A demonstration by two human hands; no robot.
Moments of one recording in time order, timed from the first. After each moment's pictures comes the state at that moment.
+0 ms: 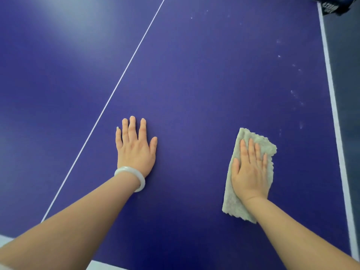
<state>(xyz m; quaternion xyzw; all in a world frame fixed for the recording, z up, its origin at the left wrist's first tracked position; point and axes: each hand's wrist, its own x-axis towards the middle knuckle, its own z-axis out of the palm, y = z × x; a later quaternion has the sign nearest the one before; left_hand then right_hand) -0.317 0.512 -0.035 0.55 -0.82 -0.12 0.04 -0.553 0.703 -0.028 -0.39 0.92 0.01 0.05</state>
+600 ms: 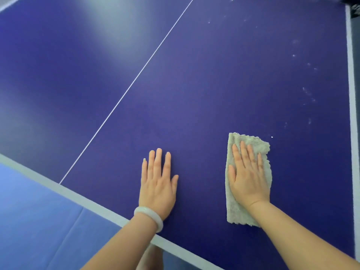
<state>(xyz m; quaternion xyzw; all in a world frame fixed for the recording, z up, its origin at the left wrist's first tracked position) -0.300 0.690 -0.025 0.53 -0.84 -0.07 0.02 -0.547 0.763 -0.029 -0.54 0.84 0.01 0.07</state>
